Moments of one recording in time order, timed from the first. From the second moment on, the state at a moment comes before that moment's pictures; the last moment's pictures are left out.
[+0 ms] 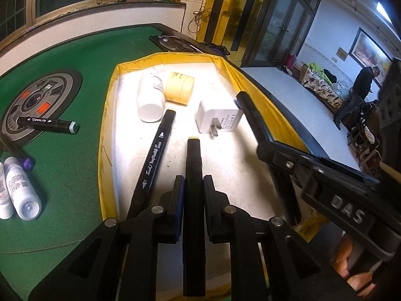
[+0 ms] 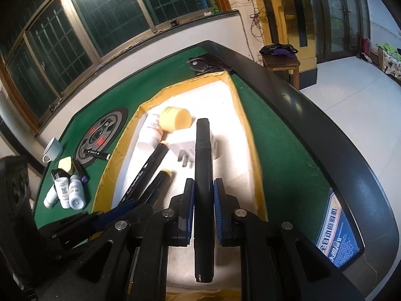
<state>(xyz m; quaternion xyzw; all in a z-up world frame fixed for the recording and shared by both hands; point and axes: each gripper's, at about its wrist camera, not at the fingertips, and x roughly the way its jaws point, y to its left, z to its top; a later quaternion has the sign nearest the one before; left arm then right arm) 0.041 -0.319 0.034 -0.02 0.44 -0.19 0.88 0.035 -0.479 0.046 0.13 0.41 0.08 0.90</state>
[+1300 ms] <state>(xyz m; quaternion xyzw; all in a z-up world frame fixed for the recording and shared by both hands) 0.023 -0.306 0.043 -0.05 0.43 -0.21 0.87 0.039 -0.453 0.043 0.12 0.45 0.14 0.88</state>
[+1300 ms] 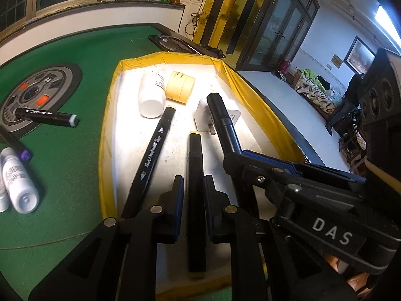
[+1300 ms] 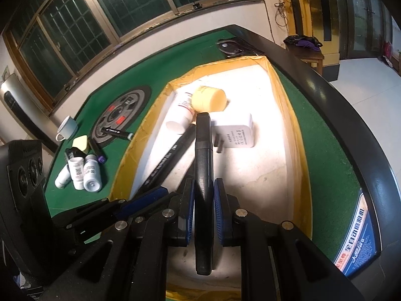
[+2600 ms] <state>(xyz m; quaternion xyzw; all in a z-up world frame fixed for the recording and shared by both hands) -0.034 -0.151 0.080 -0.06 0.35 -0.14 0.92 0.019 -0.380 0.064 0.08 0.43 0.18 0.88</state>
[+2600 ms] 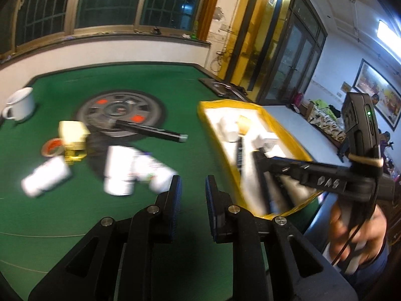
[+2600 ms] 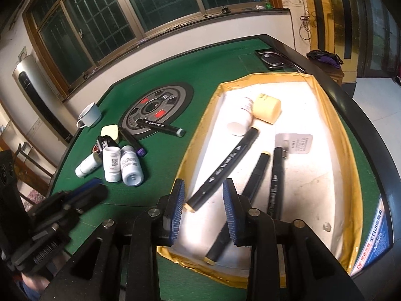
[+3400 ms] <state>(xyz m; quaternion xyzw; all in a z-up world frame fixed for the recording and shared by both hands) -0.002 -0.023 0.048 0.05 0.41 -0.06 0.91 -0.002 -0.292 0.058 0.02 0.44 0.29 0.85</state>
